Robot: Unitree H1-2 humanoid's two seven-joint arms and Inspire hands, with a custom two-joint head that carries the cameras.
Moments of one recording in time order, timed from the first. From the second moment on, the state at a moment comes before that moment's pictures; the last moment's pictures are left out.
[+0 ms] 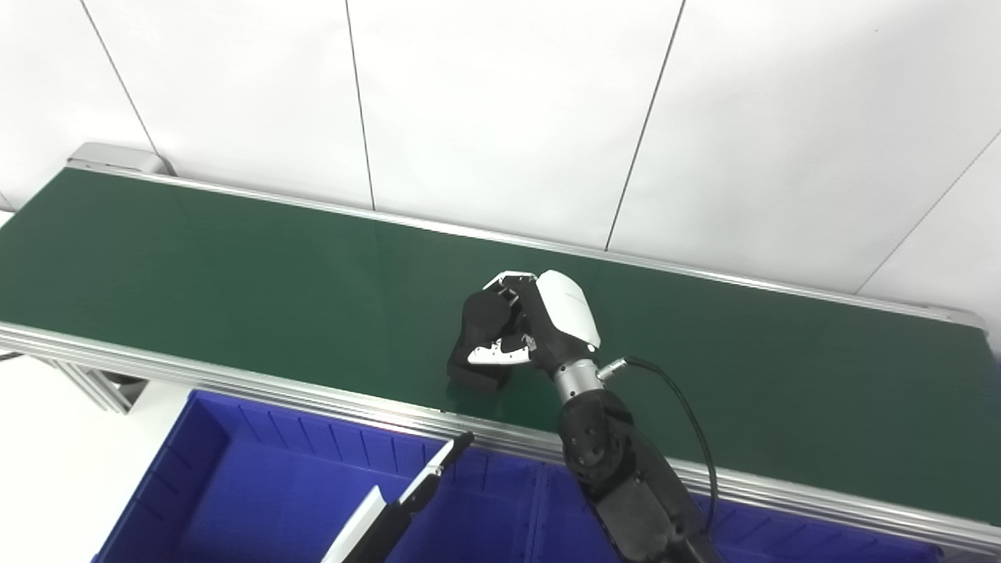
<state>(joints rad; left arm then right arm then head) 0.42 0.19 -0.30 -0.11 0.25 -0.41 -0.13 -0.44 0.05 0.43 0.39 -0.62 0.02 -0.23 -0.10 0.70</state>
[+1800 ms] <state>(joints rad) 0.41 0.26 -0.21 -0.26 0.13 -0.25 -0.22 0.31 -0.23 0.24 -0.45 -0.54 0.14 0.07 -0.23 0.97</state>
